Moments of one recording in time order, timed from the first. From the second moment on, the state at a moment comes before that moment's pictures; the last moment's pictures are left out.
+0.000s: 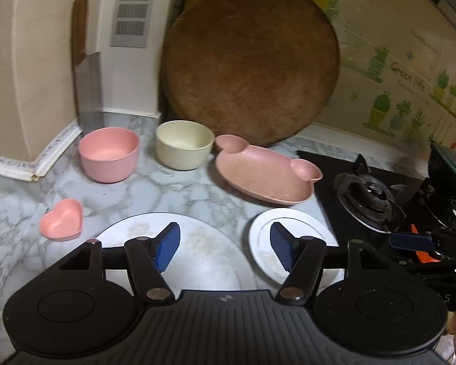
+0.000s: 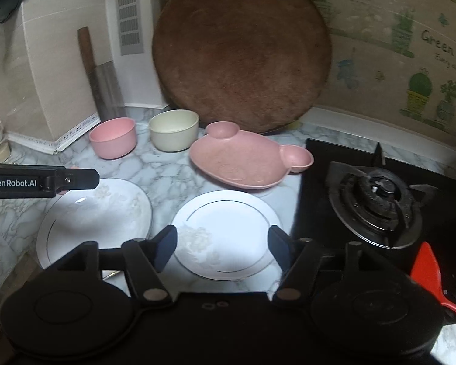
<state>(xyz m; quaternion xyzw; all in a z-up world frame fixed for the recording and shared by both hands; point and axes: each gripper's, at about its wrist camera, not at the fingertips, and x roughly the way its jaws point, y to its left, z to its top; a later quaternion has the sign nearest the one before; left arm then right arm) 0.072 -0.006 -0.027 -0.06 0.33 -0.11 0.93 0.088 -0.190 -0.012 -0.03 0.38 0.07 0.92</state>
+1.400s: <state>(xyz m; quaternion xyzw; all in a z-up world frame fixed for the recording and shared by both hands) 0.224 -0.076 -0.110 -0.02 0.48 -0.22 0.85 0.147 -0.238 -0.088 0.13 0.47 0.01 0.87</state>
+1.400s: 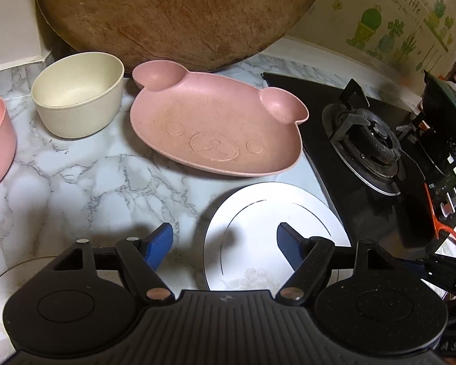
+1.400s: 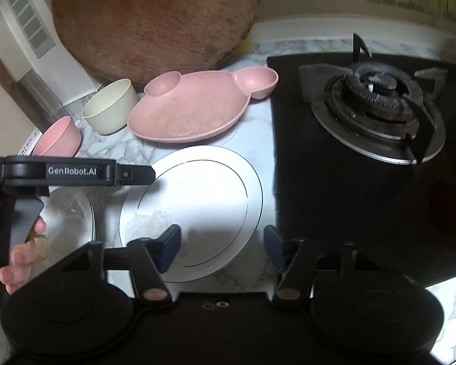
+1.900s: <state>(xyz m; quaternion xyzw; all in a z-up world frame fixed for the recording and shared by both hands) 0.229 -0.073 -0.116 -0.03 0.48 -0.23 0.84 0.158 -0.258 -0.101 0.19 0.49 -0.01 0.85</state>
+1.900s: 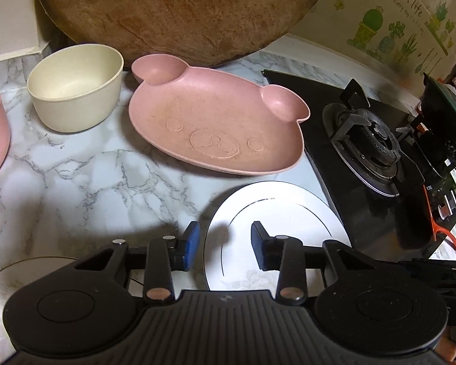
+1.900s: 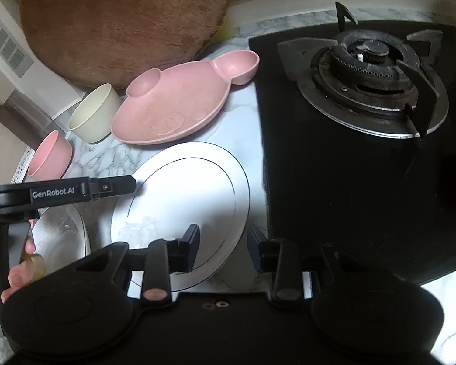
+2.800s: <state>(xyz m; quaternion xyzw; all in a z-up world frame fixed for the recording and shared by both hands) 0.241 -0.059 -0.132 -0.08 0.51 -0.22 0.83 0.166 -0.285 -0.120 0.29 0.50 -0.02 0.81</state>
